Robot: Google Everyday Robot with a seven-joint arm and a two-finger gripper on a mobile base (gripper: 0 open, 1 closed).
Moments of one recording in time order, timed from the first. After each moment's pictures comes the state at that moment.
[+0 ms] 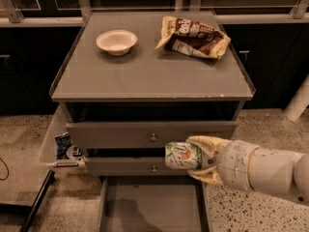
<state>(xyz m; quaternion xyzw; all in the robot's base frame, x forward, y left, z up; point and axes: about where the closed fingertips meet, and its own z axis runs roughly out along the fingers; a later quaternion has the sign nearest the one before) 0.405 -0.116 0.783 -0.70 0.54 -0.04 0.46</state>
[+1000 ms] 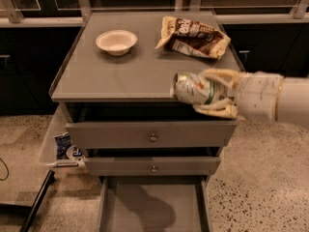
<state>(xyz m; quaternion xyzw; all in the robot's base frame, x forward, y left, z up) 0.486 -0.130 0.911 -0.62 0.55 0.03 0.57</state>
